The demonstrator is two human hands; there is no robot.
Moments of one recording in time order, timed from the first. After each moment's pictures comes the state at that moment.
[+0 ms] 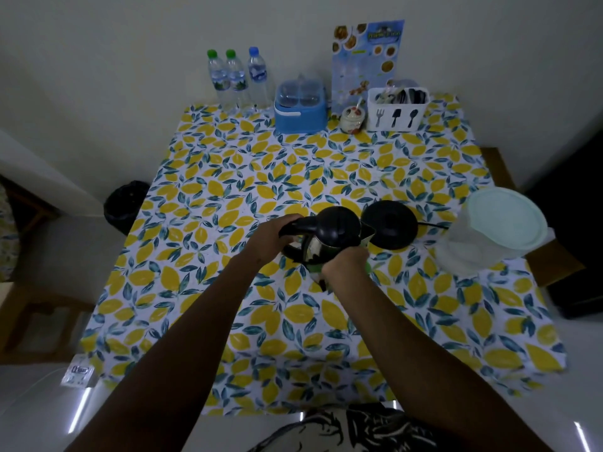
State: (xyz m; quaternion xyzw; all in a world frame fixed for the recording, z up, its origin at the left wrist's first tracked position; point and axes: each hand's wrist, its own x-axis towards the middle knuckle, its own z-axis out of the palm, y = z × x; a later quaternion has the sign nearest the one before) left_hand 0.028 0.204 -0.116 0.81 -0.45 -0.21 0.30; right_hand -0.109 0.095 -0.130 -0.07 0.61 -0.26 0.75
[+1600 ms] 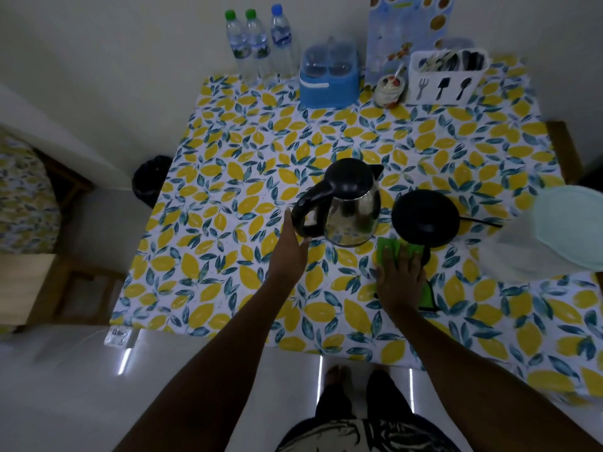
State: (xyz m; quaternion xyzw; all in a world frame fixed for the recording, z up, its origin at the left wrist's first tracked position) left_hand 0.005 0.209 -0.182 0.90 -0.23 -0.18 0.33; right_hand -0.180 0.054 -0.259 -0.89 0.42 0.06 0.16
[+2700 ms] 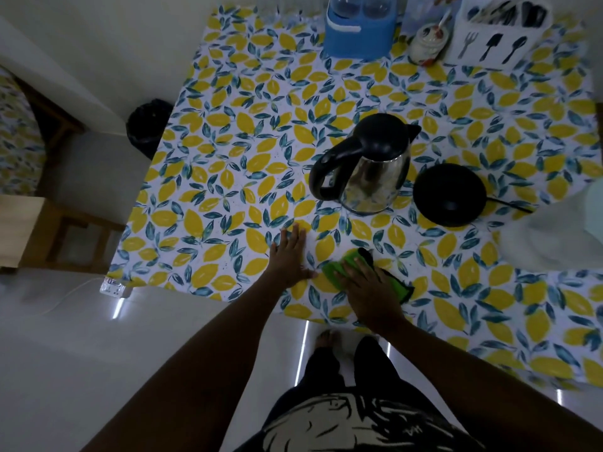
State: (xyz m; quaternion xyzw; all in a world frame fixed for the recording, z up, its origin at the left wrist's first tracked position) left_hand -0.009 0.278 -0.246 0.88 -0.33 -0.35 0.04; right_hand -0.208 0.131 -0.266 -0.99 0.07 0.07 0.10
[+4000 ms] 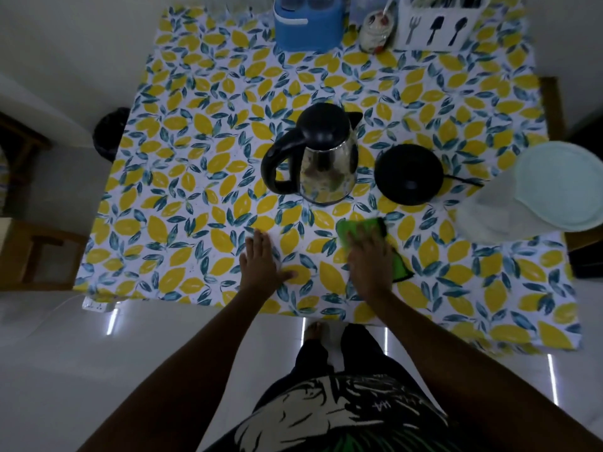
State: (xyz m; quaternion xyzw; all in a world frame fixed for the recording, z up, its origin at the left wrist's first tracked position) left_hand -0.055 0.271 -0.247 0.93 -0.22 -0.29 0.07; right_hand -0.206 0.074 -0.270 -0.94 0.32 0.06 0.12
